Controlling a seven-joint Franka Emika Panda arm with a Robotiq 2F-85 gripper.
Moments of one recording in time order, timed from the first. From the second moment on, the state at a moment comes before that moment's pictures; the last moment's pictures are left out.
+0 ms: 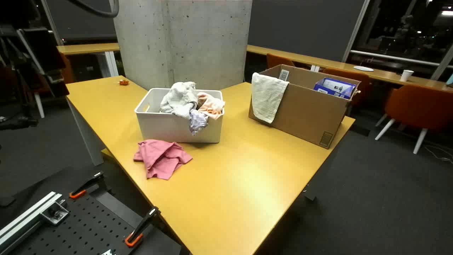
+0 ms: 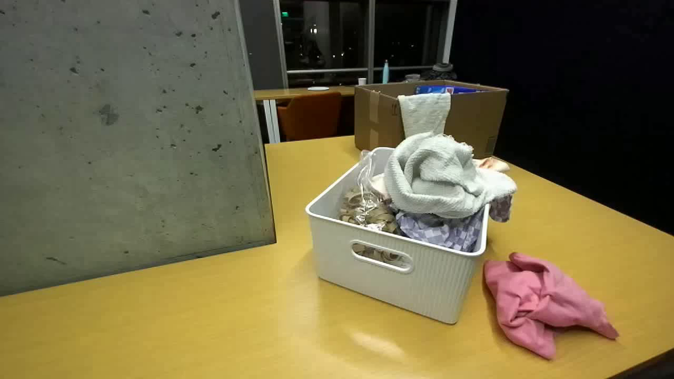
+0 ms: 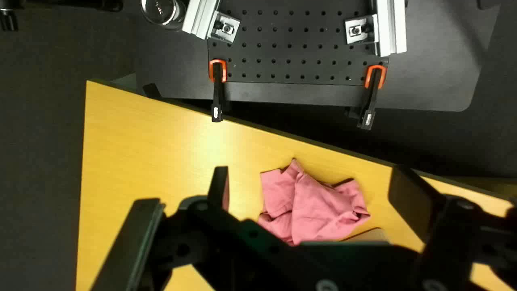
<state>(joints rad) 0.01 -0.97 0.04 -2.69 -0.06 1.77 -0.03</state>
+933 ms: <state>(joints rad) 0.03 -0.93 0.06 -2.80 -0.06 1.97 -0.03</state>
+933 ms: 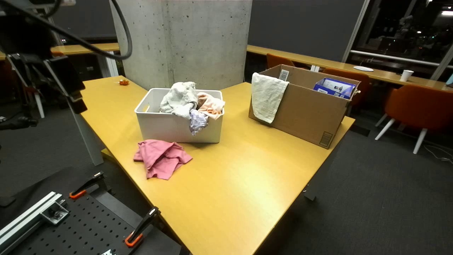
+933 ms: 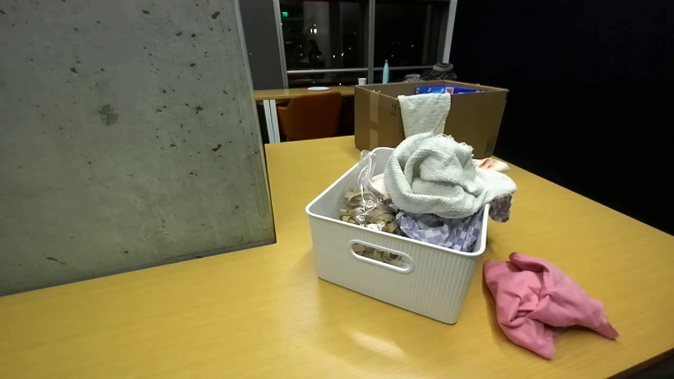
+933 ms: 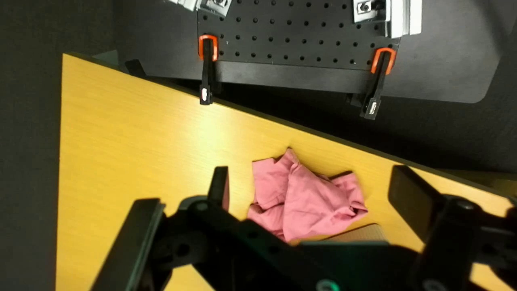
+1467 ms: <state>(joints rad) 0.05 -0.47 0.09 -2.81 -0.06 2.54 -0.02</state>
